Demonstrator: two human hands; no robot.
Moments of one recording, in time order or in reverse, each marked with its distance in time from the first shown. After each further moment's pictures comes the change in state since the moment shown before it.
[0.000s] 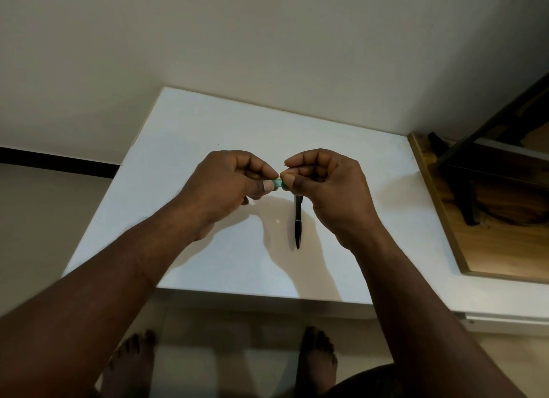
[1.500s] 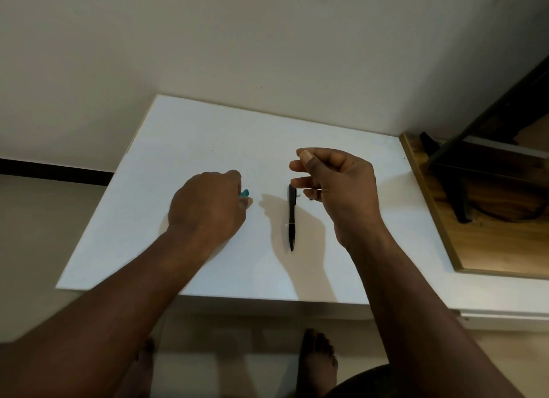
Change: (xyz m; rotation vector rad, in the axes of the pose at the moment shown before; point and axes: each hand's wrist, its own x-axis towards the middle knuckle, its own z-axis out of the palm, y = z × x) left_hand 0.009 -0.029 0.013 1.081 0.289 0.140; right_hand 0.001 -0.006 -0.010 0.205 0.163 0.119
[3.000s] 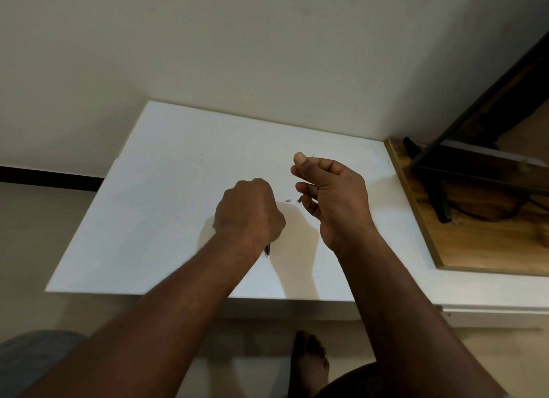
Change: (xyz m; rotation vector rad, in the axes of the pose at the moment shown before) left_hand -0.001 0.078 0.010 -0.164 -0.111 -0.154; right_hand -0.010 -0.007 -0.006 0.171 0.063 0.208
